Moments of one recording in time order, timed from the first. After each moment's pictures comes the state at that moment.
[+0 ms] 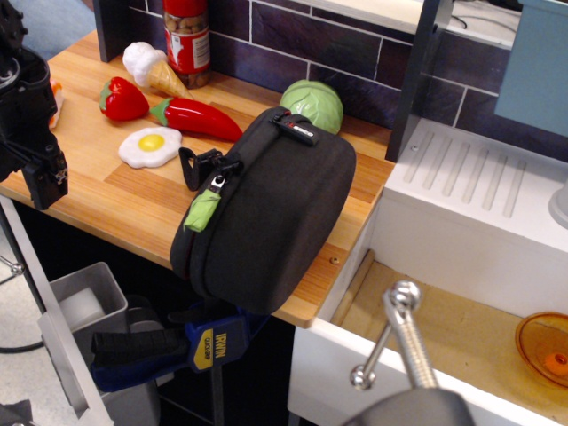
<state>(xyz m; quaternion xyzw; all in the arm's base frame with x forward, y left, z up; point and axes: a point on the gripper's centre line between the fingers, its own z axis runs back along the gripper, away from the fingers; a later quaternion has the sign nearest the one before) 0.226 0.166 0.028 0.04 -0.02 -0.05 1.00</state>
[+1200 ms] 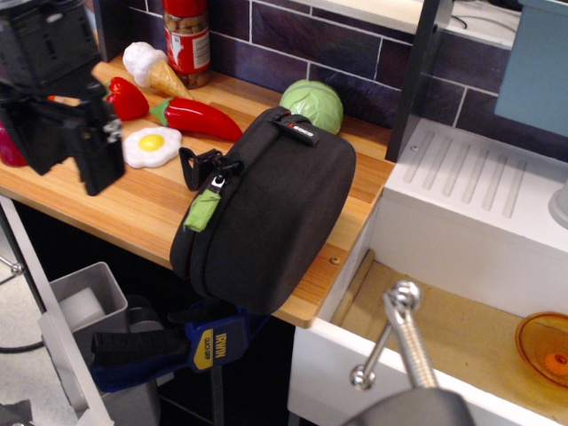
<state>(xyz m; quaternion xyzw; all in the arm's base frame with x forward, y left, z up) 0.194 0.060 0.111 -0.10 0.02 -0.04 0.99</state>
